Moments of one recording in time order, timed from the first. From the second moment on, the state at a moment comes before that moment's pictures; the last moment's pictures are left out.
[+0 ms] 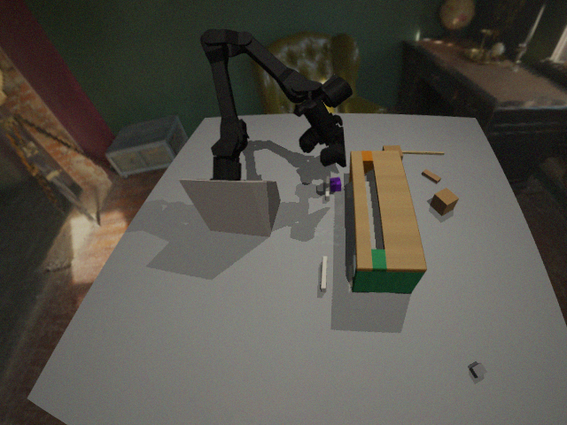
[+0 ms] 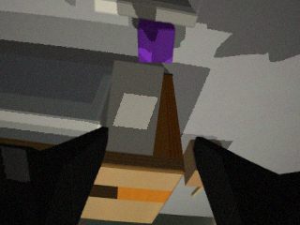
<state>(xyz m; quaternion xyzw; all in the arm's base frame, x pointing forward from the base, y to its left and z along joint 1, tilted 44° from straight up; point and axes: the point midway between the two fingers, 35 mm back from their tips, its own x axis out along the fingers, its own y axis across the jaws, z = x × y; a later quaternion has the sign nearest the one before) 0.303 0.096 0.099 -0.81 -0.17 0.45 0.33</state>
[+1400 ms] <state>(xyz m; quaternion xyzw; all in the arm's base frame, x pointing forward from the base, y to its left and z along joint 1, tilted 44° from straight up) 0.307 0.163 0.029 -0.81 -0.17 0.45 0.34</state>
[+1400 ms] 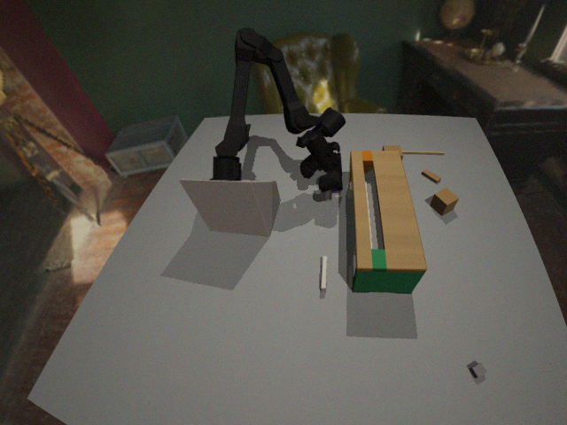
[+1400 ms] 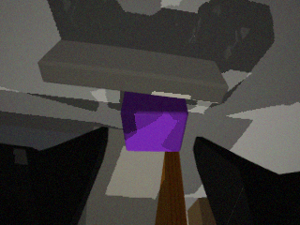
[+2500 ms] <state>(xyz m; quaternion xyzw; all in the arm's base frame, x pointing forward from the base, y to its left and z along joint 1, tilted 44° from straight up) 0.300 0.138 0.050 -0.81 -0.17 0.46 0.33</state>
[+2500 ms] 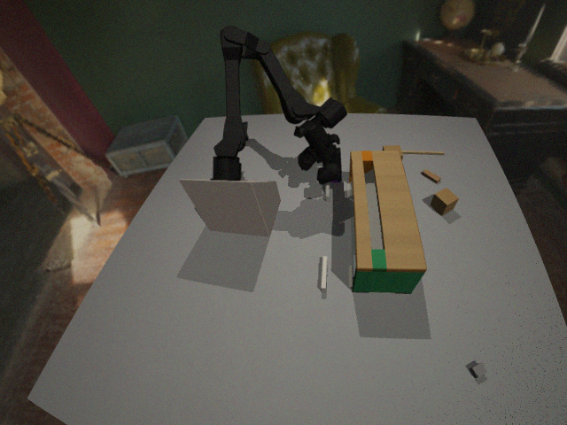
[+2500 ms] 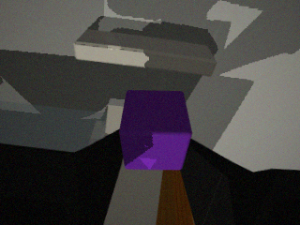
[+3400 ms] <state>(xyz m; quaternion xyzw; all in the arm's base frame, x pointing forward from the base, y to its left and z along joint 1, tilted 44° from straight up) 0.292 0.114 0.065 -0.64 -0.01 0.49 0.59</state>
